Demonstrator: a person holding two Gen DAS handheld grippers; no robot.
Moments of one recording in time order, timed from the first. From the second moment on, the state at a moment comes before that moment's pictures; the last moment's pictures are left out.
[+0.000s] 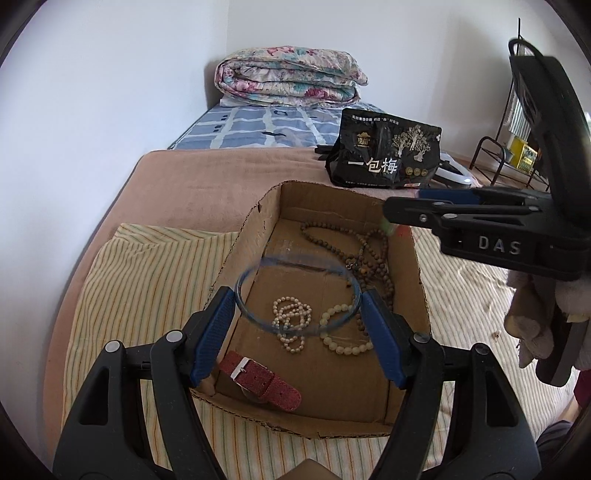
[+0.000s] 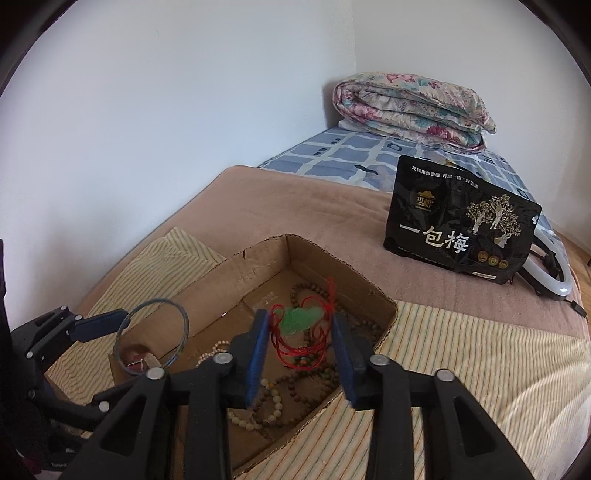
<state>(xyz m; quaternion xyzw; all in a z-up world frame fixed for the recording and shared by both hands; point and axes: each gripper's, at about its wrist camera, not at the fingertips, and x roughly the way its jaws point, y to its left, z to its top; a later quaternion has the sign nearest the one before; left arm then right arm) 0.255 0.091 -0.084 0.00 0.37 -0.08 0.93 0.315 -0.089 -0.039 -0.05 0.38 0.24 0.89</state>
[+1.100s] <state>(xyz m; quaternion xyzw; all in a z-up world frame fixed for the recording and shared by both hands) 0.234 0.071 -0.057 0.00 0.35 -0.07 0.93 0.286 -0.126 -0.001 -0.04 0.34 0.21 0.91</state>
